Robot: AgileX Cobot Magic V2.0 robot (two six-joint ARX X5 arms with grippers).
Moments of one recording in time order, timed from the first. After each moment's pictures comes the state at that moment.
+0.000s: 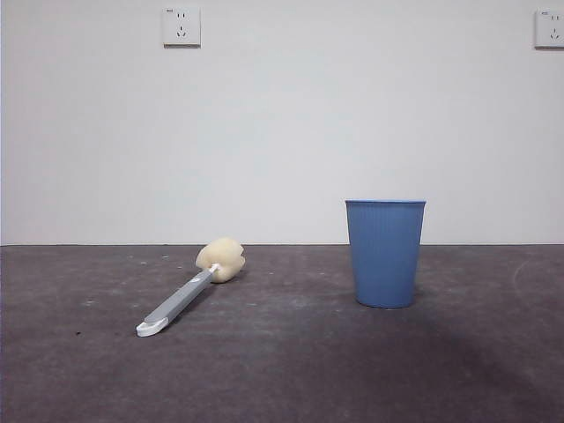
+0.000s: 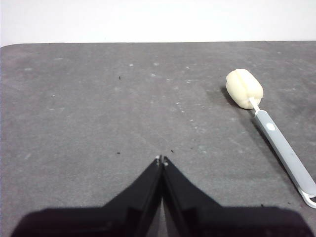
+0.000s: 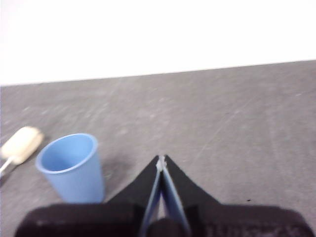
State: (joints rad) left arm 0.01 0.03 0.02 -0.18 0.11 -0.02; right arm 0.05 0.25 0.37 -0.26 -0.05 0.06
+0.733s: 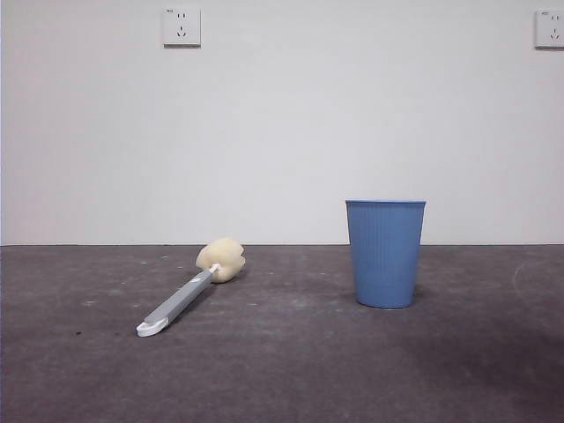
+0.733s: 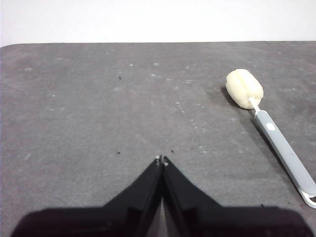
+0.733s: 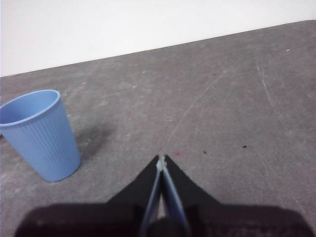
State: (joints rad) left arm 0.01 0.03 0.02 -0.18 0.11 -0.02; right arm 0.01 0.00 0.02 -0.17 -0.05 0.14
